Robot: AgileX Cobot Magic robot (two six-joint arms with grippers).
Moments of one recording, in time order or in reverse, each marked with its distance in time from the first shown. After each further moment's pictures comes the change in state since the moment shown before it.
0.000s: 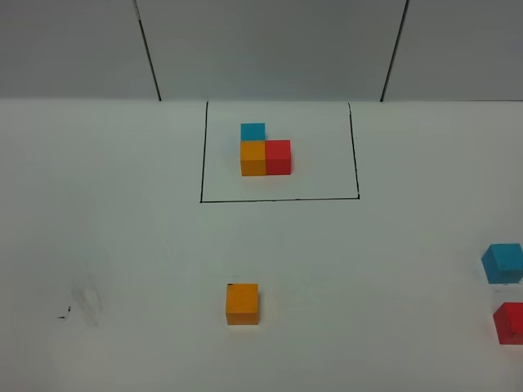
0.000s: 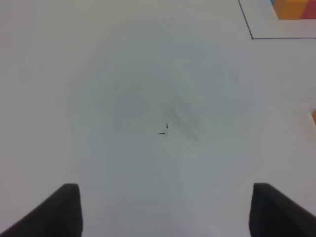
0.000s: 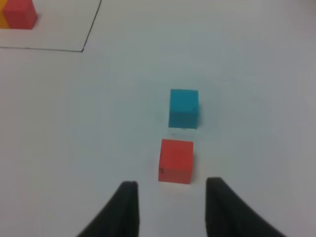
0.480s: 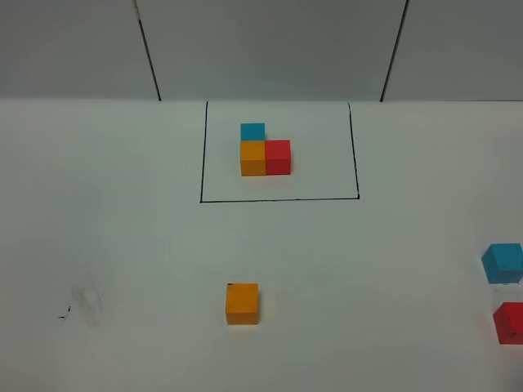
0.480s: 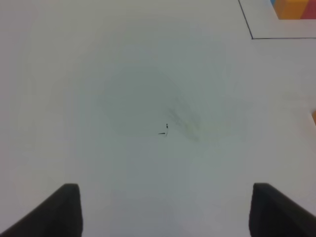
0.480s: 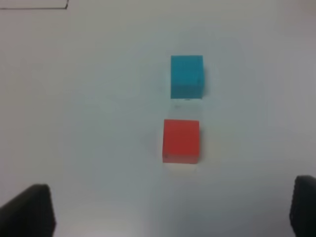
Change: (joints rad) left arm 0.000 0.000 0.000 0.000 0.000 0.000; right arm 0.000 0.473 -0.092 -0.013 -0.108 0.088
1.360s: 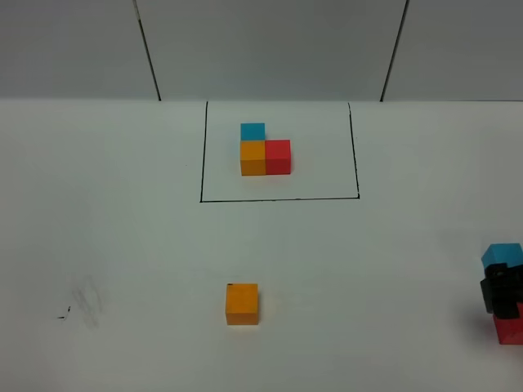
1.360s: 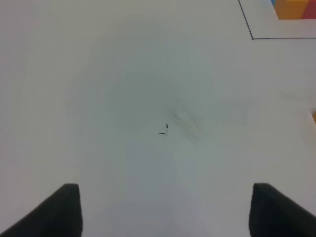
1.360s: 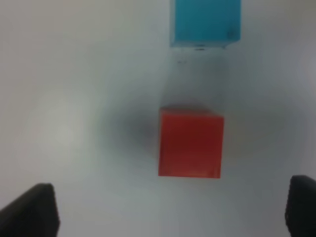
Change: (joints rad) left arm 0.000 0.000 0.000 0.000 0.000 -0.003; right arm 0.000 0.826 -0.079 -0.040 -0.246 0.037
